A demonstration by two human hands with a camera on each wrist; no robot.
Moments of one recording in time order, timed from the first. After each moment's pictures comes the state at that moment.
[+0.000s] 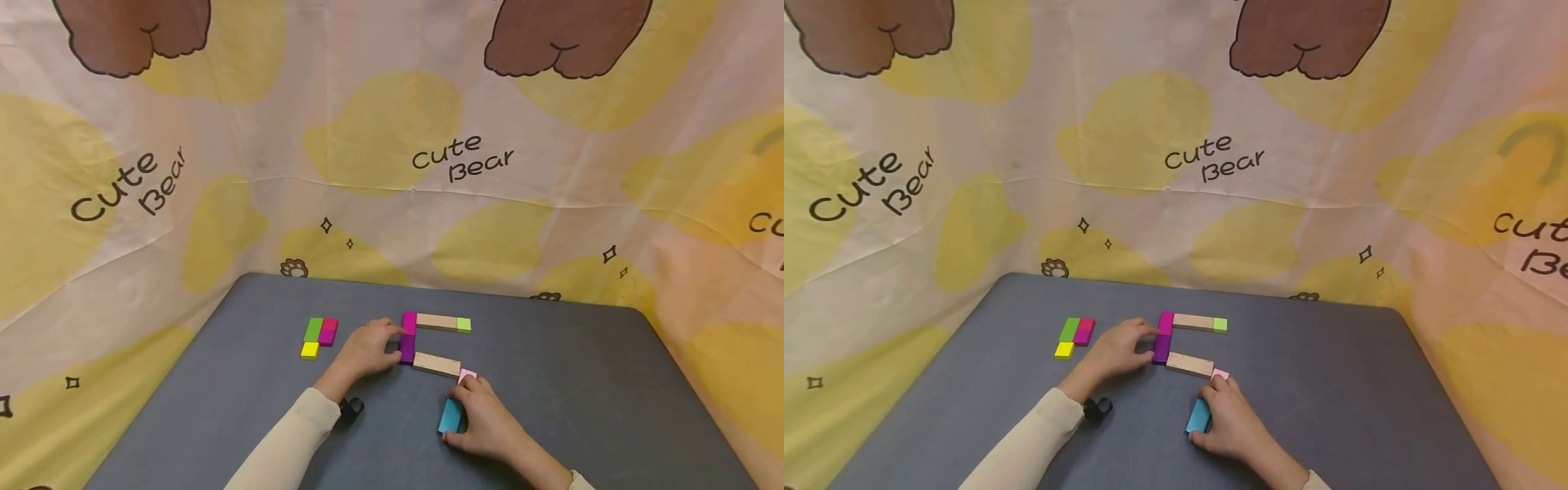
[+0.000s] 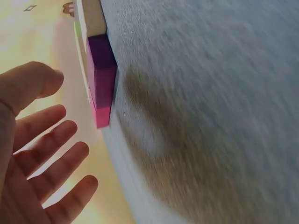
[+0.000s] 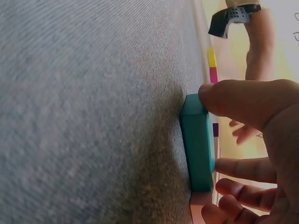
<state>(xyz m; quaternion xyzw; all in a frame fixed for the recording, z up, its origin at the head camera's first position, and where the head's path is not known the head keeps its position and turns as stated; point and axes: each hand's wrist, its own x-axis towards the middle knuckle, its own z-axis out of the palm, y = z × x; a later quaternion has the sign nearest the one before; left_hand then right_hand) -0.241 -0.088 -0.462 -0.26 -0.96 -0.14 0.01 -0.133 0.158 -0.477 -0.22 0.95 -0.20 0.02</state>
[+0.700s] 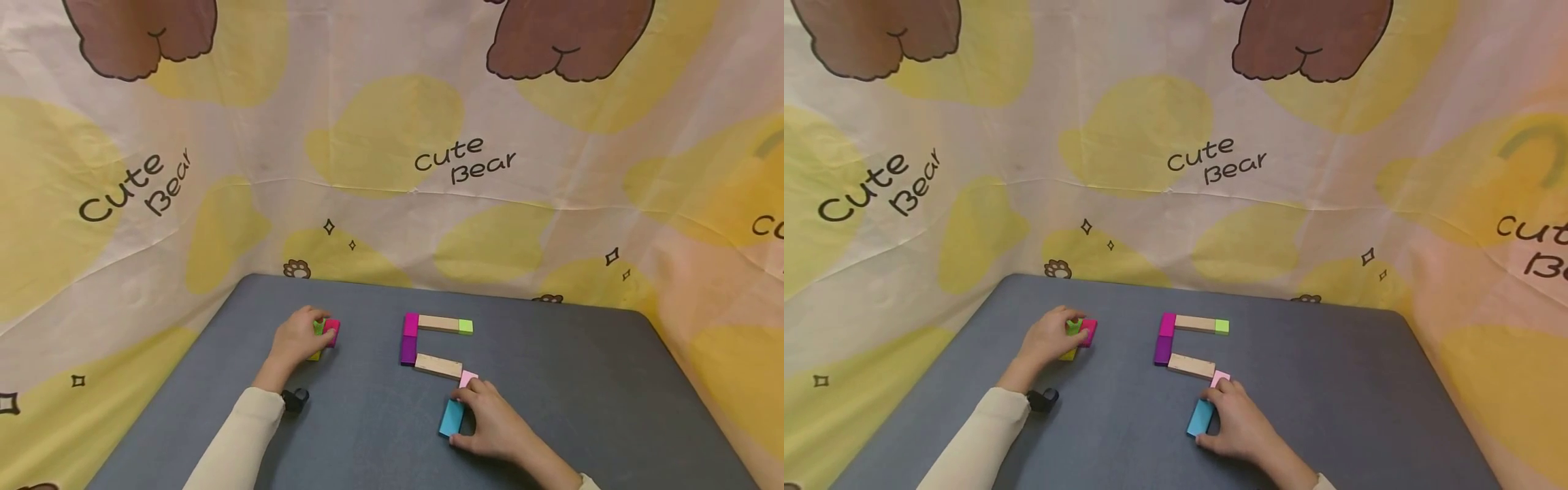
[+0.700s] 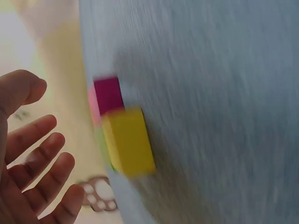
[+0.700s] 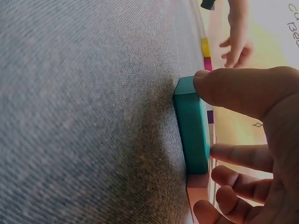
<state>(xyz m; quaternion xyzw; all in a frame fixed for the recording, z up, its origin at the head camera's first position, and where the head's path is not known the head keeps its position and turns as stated) -0.249 -0.208 -0.460 -0.08 -0.97 -0.21 0.08 -0.134 0.169 -0.479 -0.24 0.95 -0.20 0.03</state>
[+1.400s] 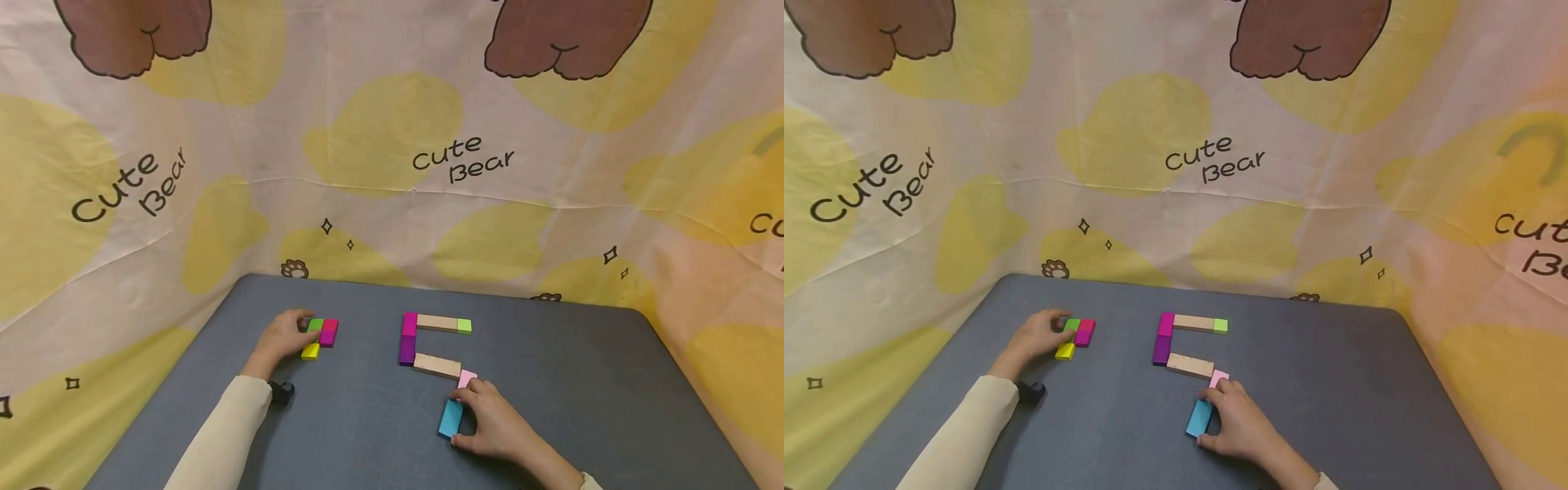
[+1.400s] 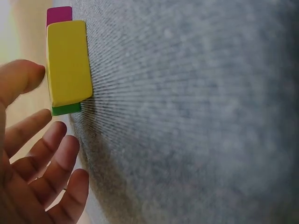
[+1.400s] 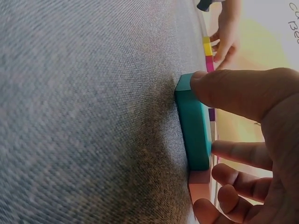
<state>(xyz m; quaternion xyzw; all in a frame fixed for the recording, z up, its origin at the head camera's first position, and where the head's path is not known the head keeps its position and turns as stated) -0.272 -0.245 -0.474 -0.03 -0.97 -0.24 -0.04 -0.134 0.171 -0.478 -0.24 0.95 -0.19 0.03</state>
